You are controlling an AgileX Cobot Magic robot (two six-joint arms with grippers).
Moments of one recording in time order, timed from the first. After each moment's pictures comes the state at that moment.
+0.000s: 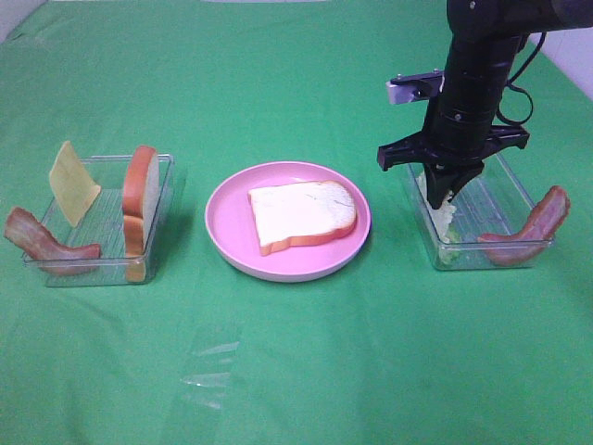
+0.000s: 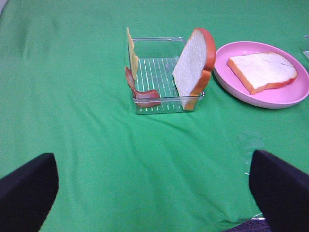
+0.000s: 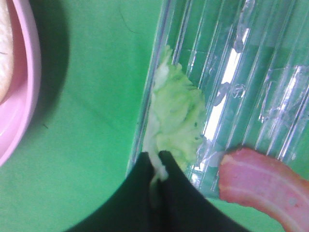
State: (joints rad) left arm 0.08 -0.01 -0.52 -0.21 1.08 0.10; right arm 0.29 2.12 -1.58 0.00 1.04 0.09
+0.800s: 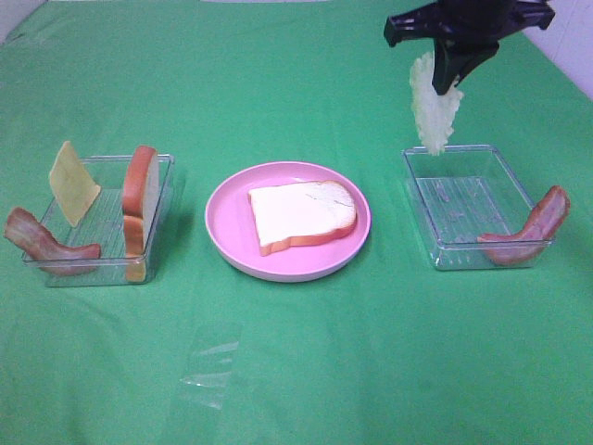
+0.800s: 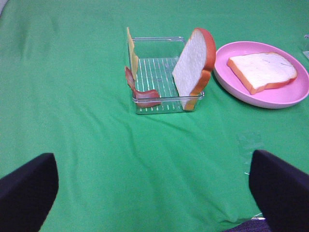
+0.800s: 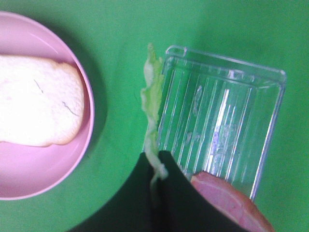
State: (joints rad) left arm 0.08 -0.01 -0.52 -0.21 1.08 0.10; right arm 0.29 2.02 -1.90 0.00 1.21 0.06
